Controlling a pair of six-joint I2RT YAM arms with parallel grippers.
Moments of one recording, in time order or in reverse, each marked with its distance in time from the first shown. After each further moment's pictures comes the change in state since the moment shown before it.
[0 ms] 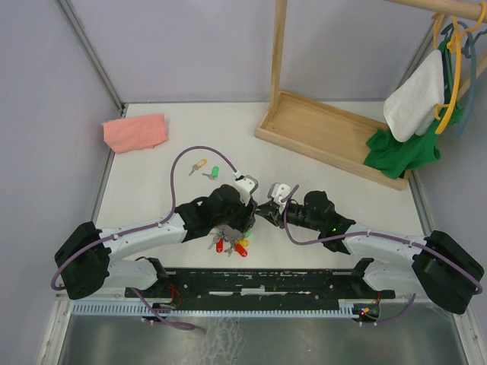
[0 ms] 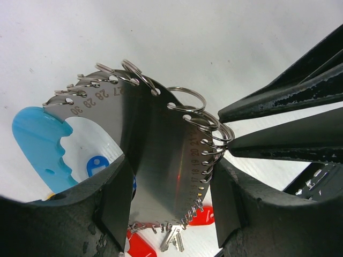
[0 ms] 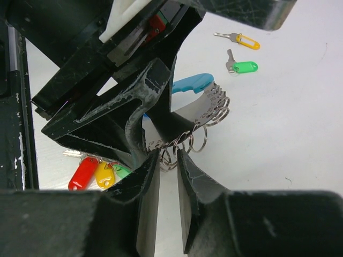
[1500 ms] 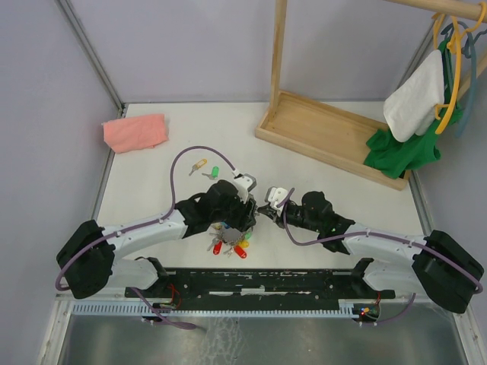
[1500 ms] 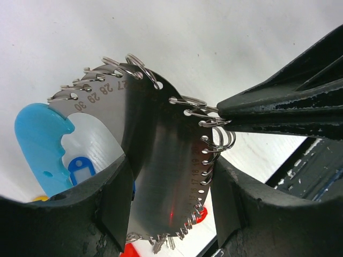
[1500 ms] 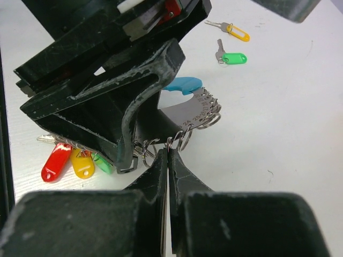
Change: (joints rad) left arm 0.056 0.023 0.000 0.000 0.118 -0.027; right arm 0.015 0.005 0.002 -0.046 0.045 -0.106
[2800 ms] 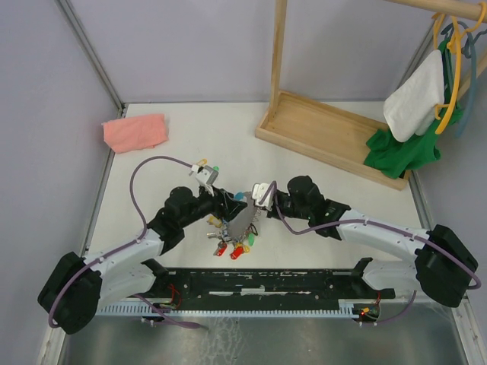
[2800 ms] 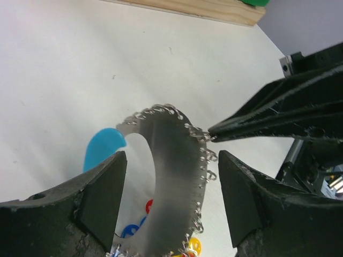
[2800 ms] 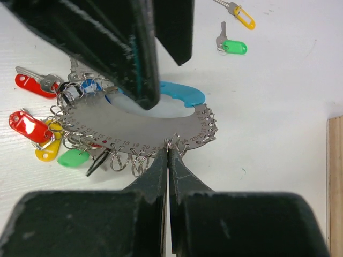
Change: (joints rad) left arm 0.262 -0.270 -0.351 0.593 0.269 -0.089; right arm 0.006 0.052 0.249 -0.395 0.010 -0.213
